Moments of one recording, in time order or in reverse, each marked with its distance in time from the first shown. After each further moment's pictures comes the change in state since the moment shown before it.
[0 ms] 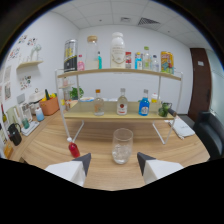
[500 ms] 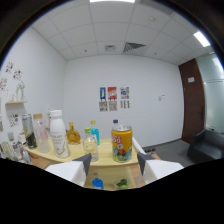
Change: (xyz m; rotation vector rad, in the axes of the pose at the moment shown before) arm 0.183 -0.259 0.017 0.348 0.069 0.058
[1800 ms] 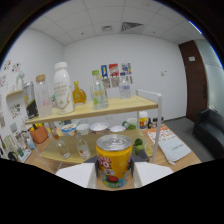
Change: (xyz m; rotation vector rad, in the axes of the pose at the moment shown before) arm -0.037 0.139 -0.010 -0.216 -0.038 0.077
